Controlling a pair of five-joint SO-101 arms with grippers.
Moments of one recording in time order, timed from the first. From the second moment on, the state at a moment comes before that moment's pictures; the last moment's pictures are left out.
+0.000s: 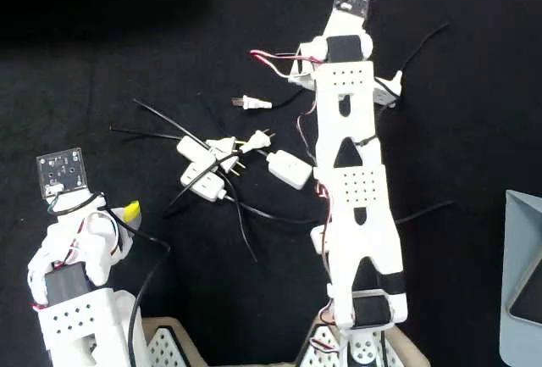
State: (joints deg) left arm -26.1 -84.3 81.5 62.5 -6.3; right arm -6.1 72.0 -92.9 98.9 -25.6
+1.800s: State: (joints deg) left arm -26.1 -84.3 81.5 62.5 -6.3; right arm -15.8 80.9 -94.5 88.0 -48.6
